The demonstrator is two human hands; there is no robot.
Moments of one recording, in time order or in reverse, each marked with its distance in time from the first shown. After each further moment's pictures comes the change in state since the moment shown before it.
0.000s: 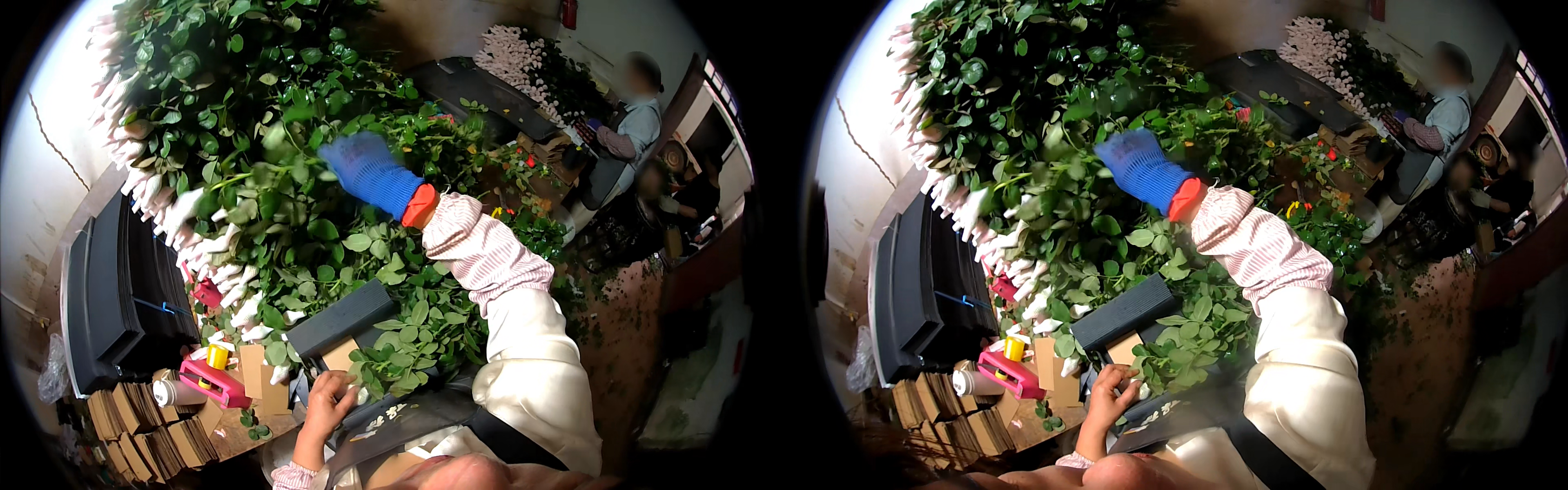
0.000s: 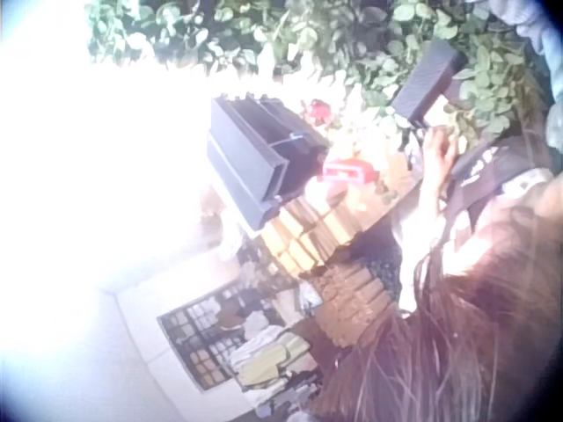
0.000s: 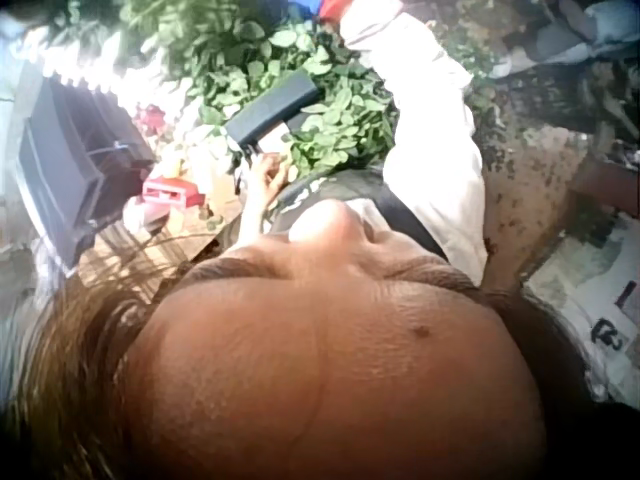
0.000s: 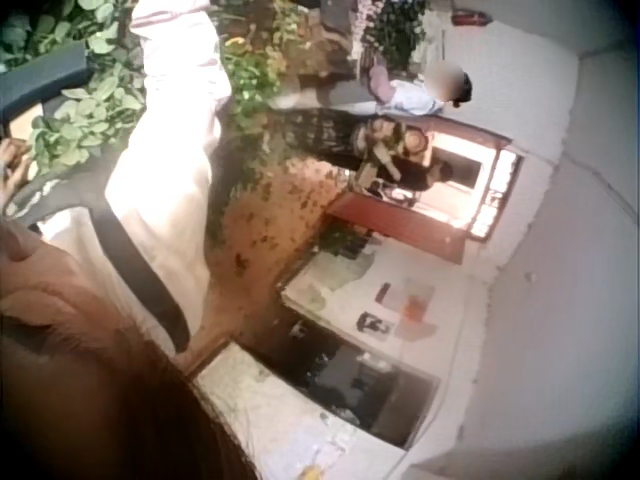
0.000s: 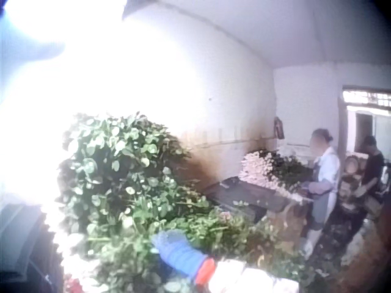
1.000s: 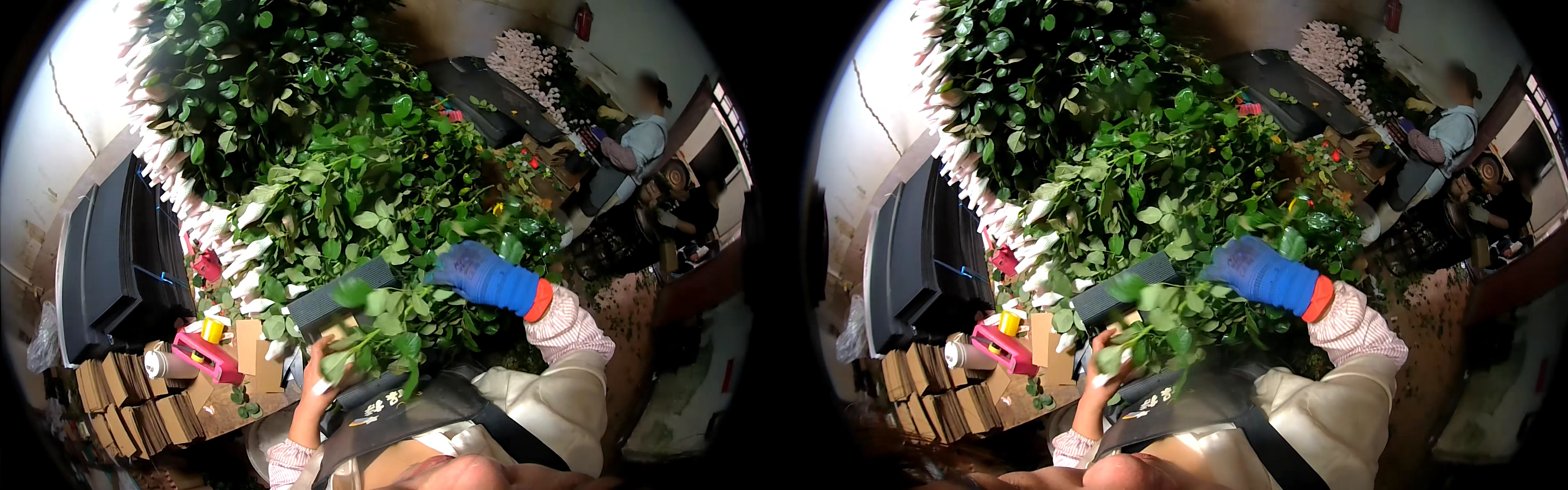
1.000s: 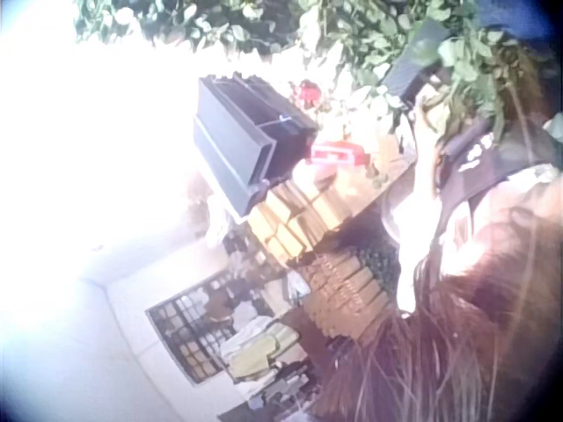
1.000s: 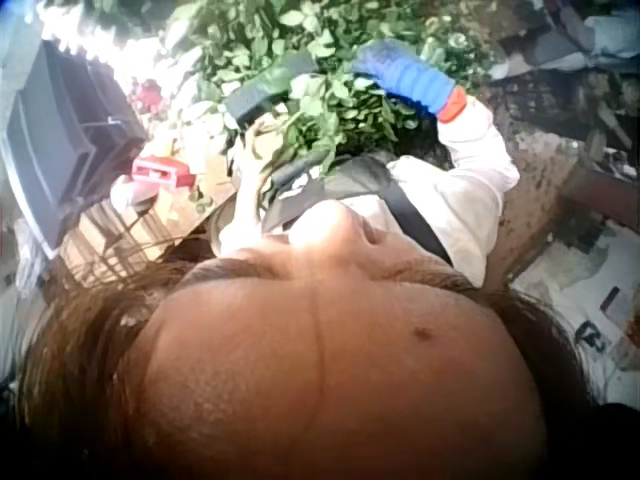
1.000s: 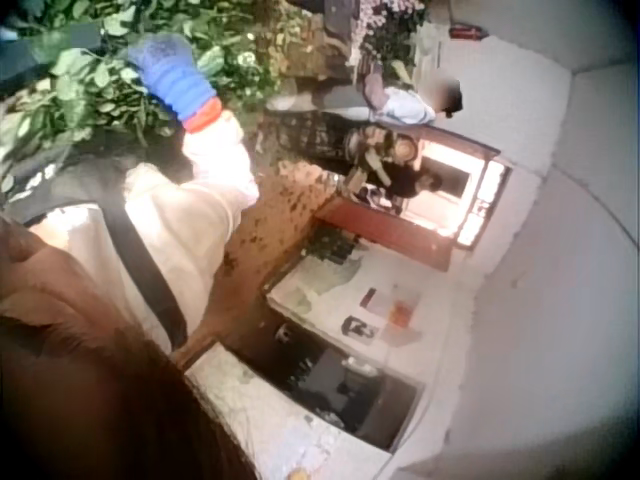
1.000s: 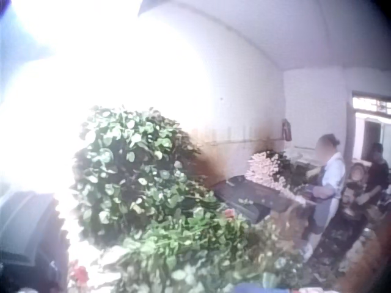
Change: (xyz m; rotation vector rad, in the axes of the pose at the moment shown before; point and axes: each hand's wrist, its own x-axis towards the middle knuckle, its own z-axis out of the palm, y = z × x) left_hand -0.008 -0.037 0.020 -0.121 0.088 -0.076; right_hand -0.247 0.029 0.001 0.136 -0.350 -0.383
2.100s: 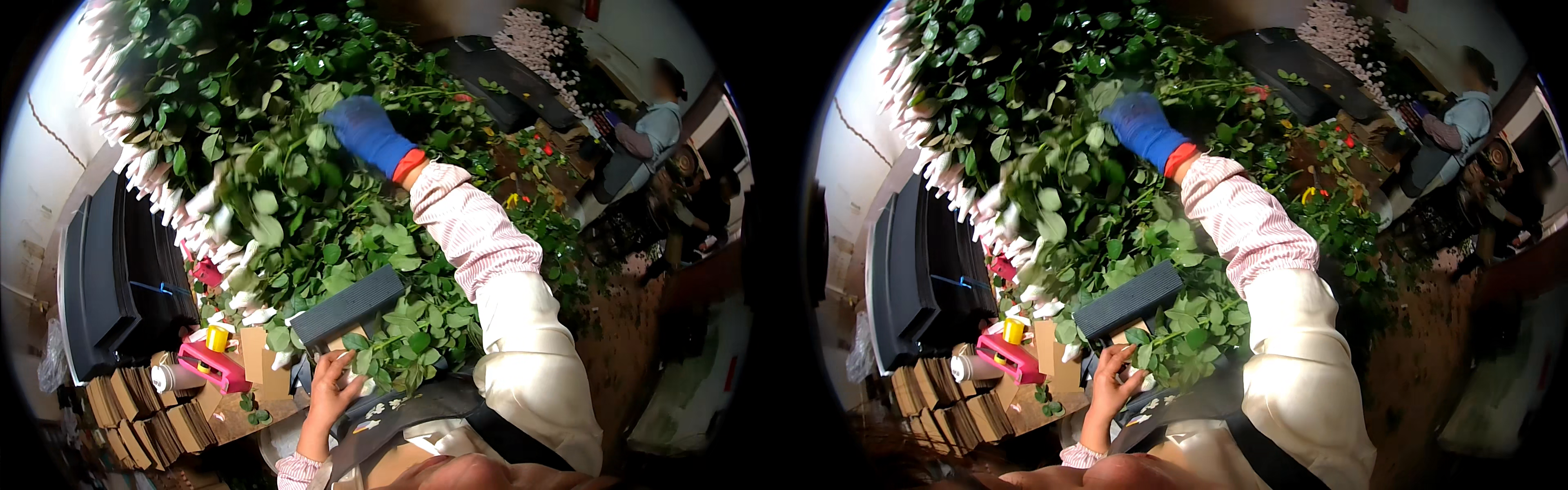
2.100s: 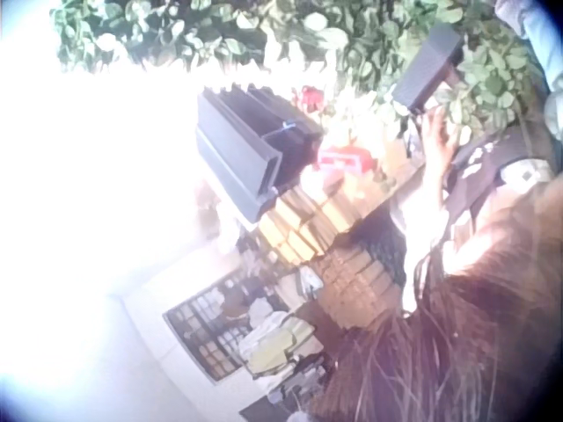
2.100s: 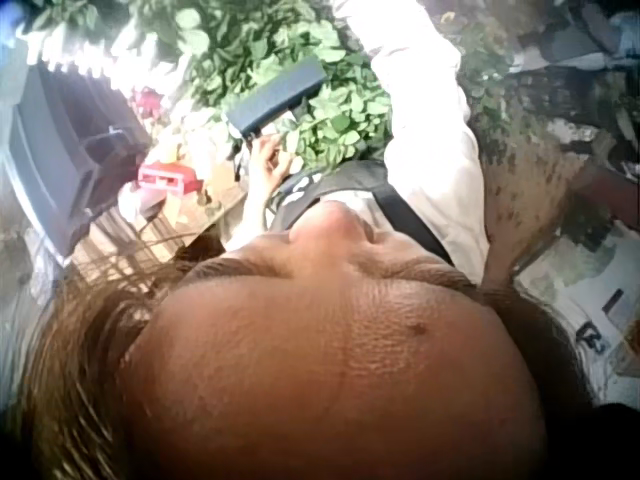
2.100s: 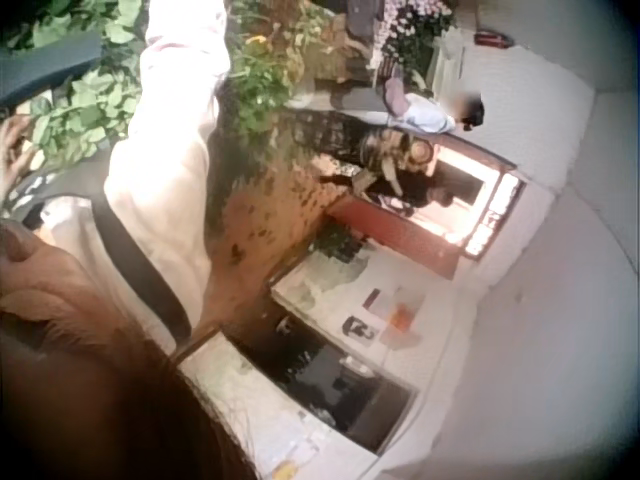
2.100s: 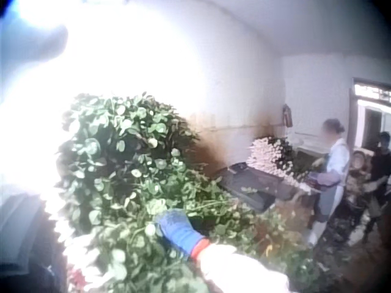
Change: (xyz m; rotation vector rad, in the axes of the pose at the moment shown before) left_hand 0.011 0.036 -0.011 0.086 -0.041 0.007; right_hand 0.302 0.133 -0.013 -0.207 0.704 0.180
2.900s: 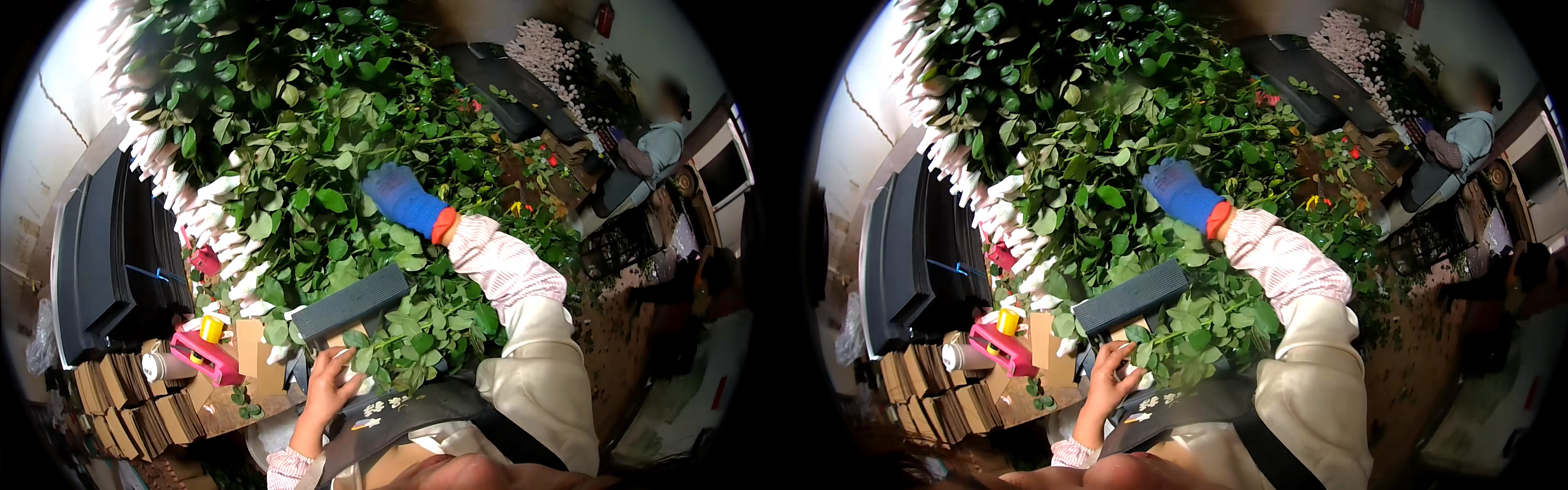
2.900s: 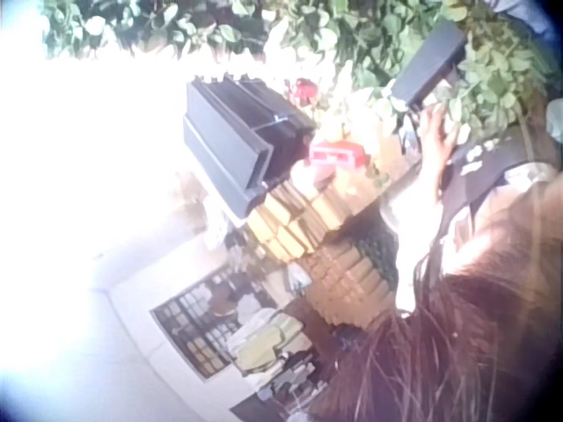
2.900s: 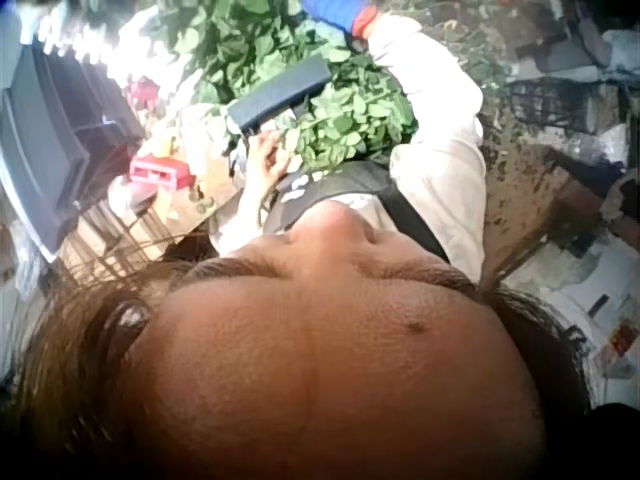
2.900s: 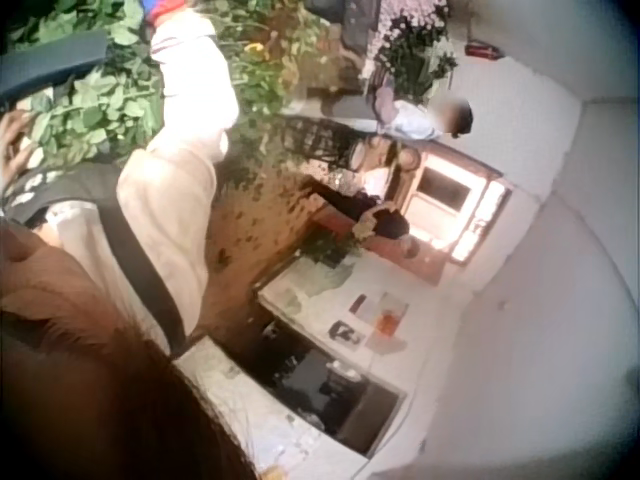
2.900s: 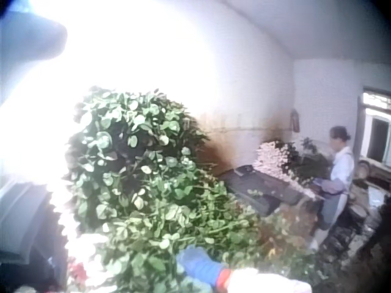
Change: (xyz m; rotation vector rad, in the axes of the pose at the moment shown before) left_hand 0.000 0.000 -0.002 -0.030 -0.007 -0.007; right_hand -0.088 -0.052 -0.028 -0.125 -0.724 -0.045
